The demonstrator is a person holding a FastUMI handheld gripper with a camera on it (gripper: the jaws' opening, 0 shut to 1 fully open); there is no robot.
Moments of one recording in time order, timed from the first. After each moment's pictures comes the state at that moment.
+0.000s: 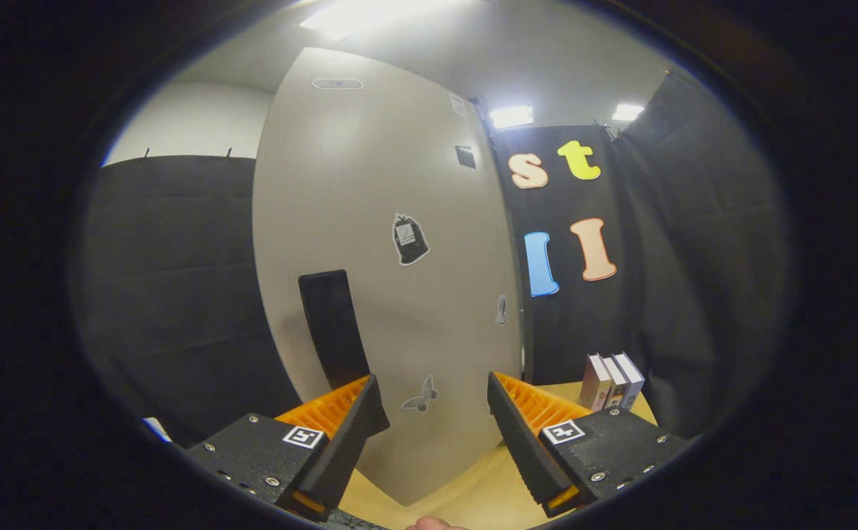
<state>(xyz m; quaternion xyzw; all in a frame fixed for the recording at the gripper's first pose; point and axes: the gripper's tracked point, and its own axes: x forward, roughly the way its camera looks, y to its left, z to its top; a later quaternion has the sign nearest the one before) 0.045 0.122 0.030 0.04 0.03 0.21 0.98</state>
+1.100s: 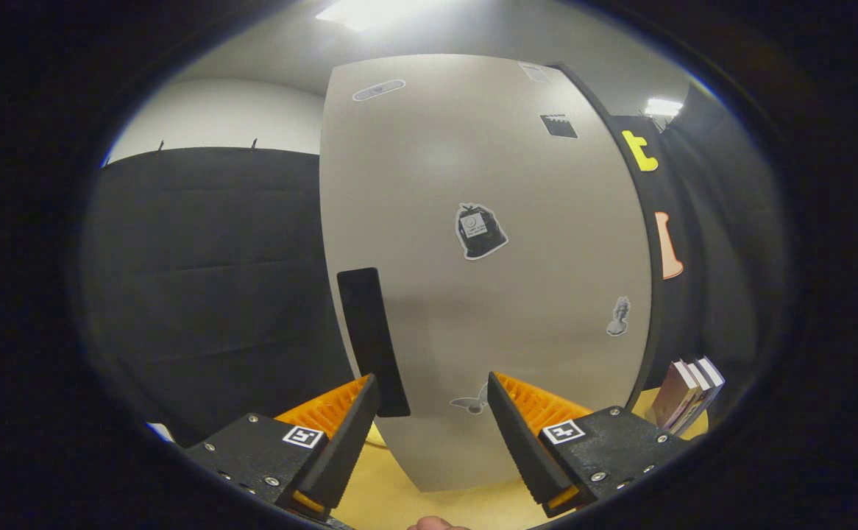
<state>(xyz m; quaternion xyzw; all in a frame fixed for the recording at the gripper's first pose) 0.123 0.275 0.028 0.04 0.02 0.27 0.96</state>
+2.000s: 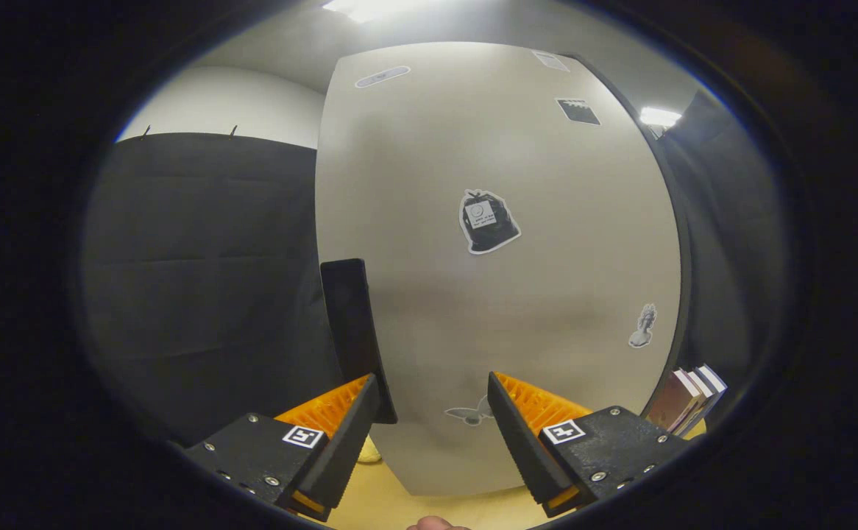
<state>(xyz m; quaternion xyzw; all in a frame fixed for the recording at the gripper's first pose) 0.172 0.302 0.017 0.02 0.02 0.22 0.97</state>
